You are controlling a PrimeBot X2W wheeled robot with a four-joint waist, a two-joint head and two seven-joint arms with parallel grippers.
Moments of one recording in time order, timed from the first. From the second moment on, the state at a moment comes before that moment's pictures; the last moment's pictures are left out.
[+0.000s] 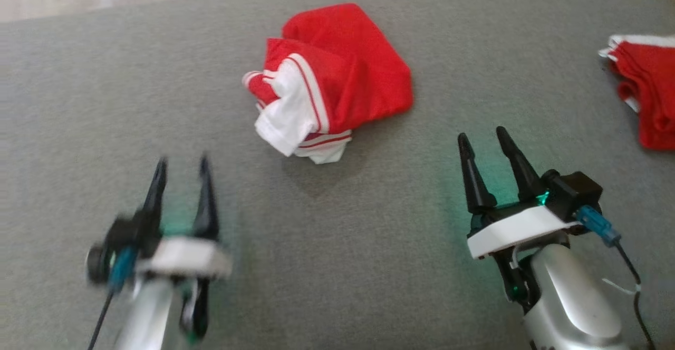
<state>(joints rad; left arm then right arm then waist) -0.32 0.06 -0.16 0.47 -0.28 0.00 -0.25 -0.27 -0.06 0.23 0.42 0.27 0.13 -0.26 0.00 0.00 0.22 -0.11</state>
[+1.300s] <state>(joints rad) -0.03 0.05 -0.33 0.36 -0.27 -0.02 -0.25 -0.55 -0.06 0.43 0.75 -0.08 0.13 -0.19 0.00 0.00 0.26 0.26</state>
